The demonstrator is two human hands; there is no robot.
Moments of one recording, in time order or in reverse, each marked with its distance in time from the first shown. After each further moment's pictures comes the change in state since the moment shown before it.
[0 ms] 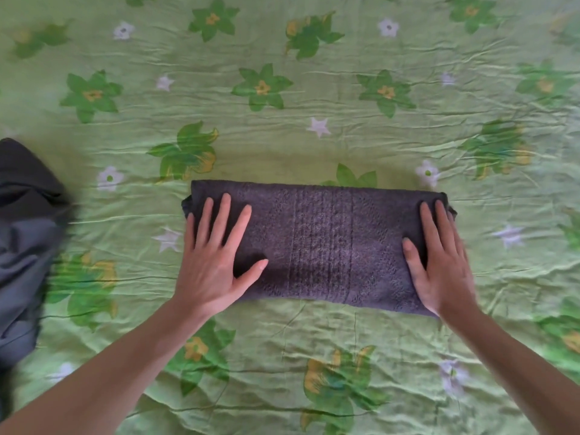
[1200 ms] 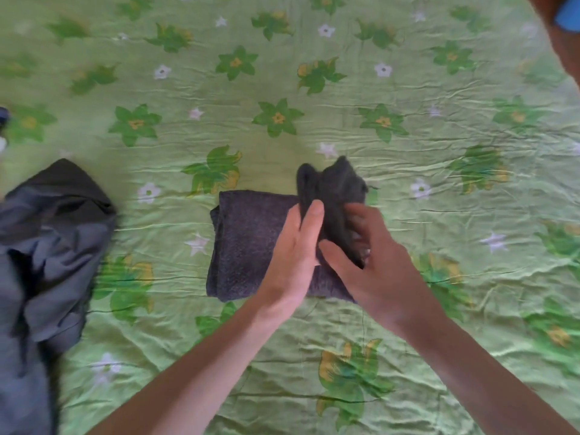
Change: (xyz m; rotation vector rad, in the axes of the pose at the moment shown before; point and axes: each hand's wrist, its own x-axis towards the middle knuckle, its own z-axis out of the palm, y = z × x) left_hand 0.016 0.115 -0.130 -1.687 -0.179 -0.504; right_hand -0.039 -0.196 -0.118 0.645 -0.240 -0.034
